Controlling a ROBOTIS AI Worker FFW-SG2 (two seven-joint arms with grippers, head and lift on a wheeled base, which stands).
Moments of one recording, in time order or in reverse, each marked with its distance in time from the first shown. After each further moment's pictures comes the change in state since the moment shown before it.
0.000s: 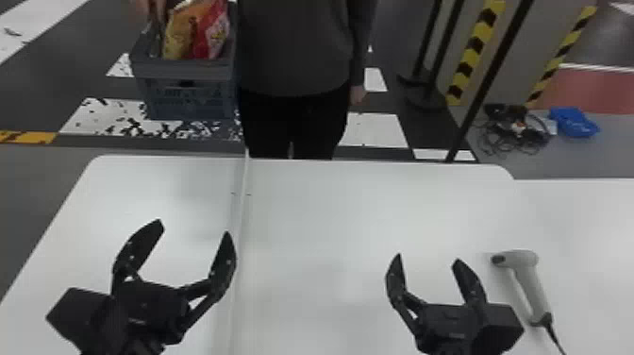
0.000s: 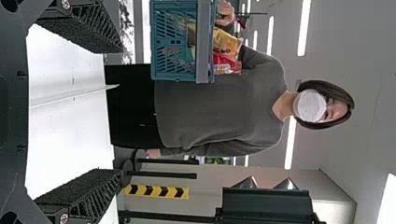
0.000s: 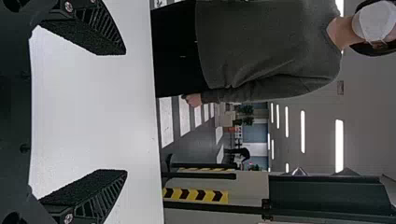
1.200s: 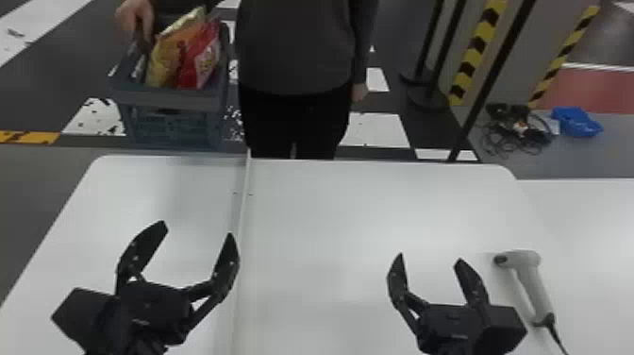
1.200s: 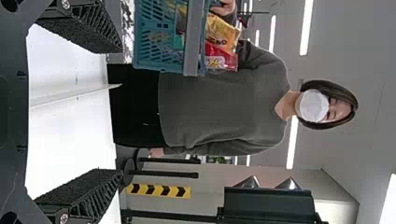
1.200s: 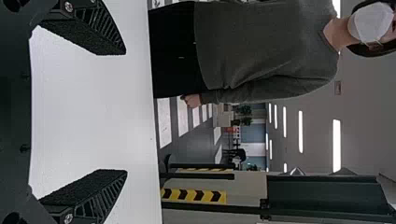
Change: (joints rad) left arm 0.000 -0.001 0.001 0.003 -0.005 0.000 -0.011; right arm 0.002 0.000 0.003 0.000 0.000 -0.007 0.000
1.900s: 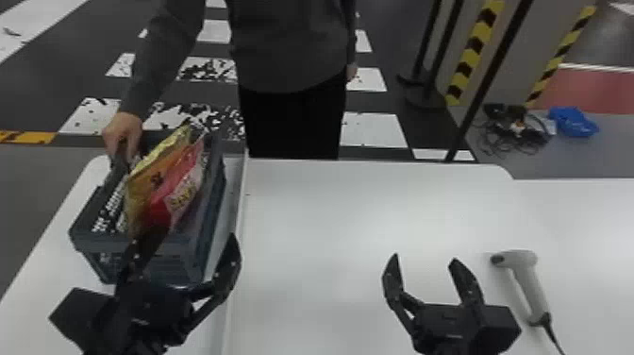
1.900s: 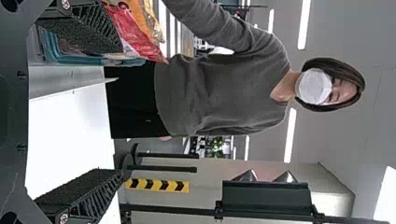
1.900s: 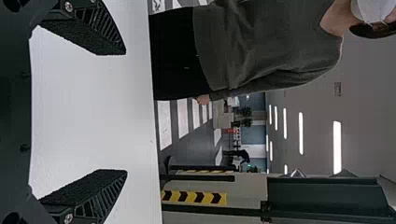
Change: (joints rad) left arm 0.003 0.003 -0.009 -0.012 -0.006 0.001 -0.016; right arm -0.001 -0.002 0.006 0.000 0.000 0.000 0.000
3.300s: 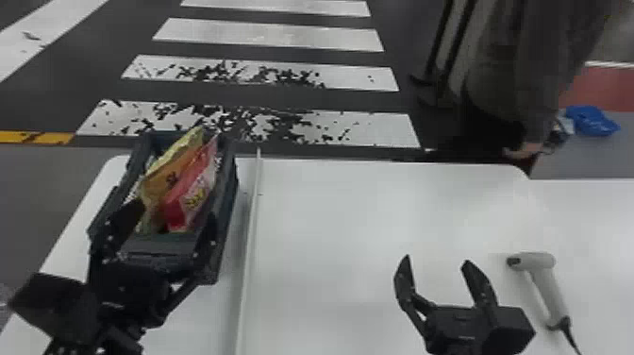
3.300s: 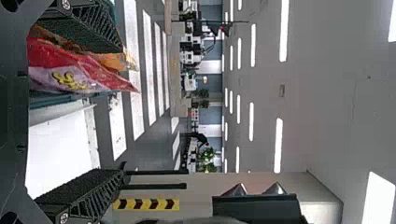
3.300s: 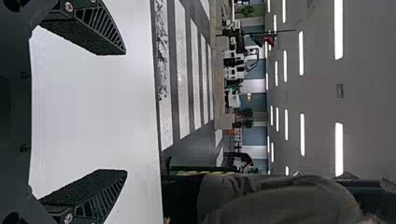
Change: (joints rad) left arm 0.011 0.007 0.090 -0.097 0.014 0.026 -0.003; right arm -0.008 -0.001 0.003 0.014 0.003 0.002 0.000
